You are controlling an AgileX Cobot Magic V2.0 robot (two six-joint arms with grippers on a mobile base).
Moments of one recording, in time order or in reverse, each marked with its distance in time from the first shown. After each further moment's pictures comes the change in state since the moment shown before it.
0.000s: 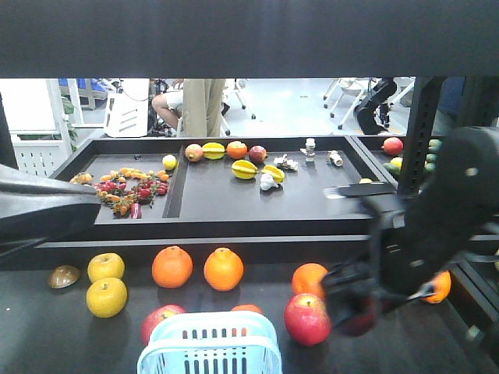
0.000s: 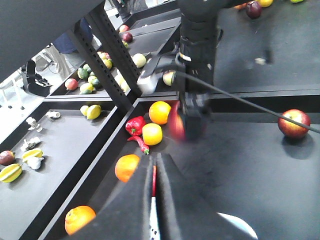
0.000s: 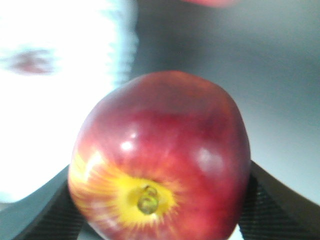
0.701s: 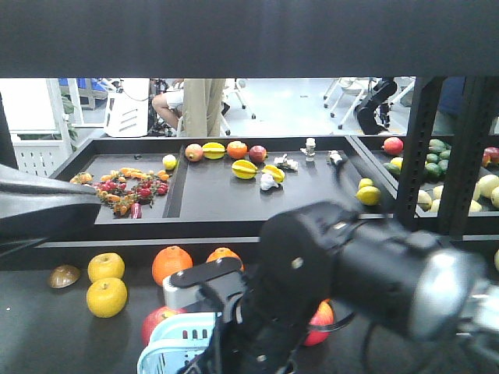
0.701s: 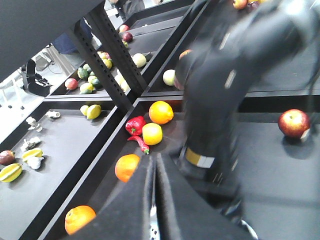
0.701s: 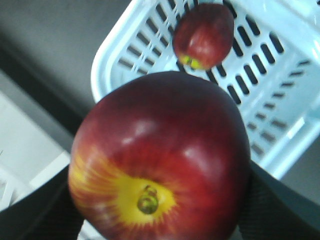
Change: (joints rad) left arm 0.000 0.000 0.000 0.000 0.000 0.000; right arm 0.382 0.152 0.000 0.050 -0.101 0.084
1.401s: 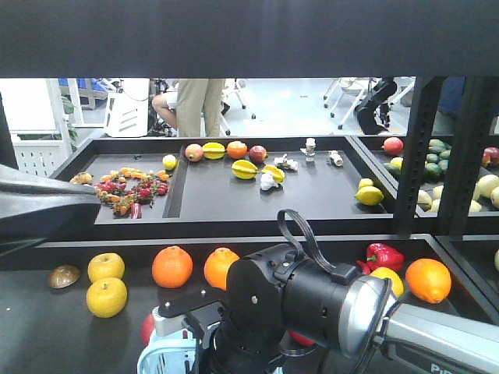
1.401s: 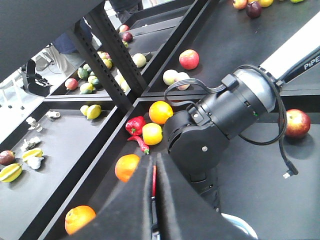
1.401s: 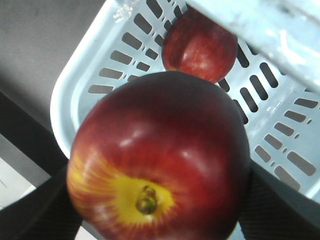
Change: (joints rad) left arm 0.000 0.000 0.000 0.000 0.000 0.000; right arm 0.000 0.149 0.000 0.003 -0.109 0.010
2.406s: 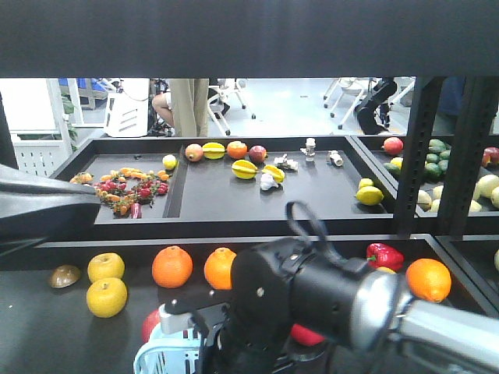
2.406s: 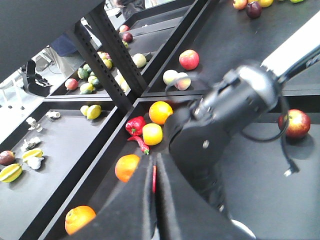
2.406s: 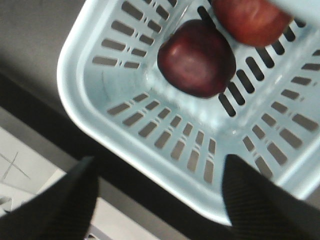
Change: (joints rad) left arm 0.000 0.000 0.000 0.000 0.000 0.000; right arm 0.009 -0.047 0.000 0.018 0.094 0.089
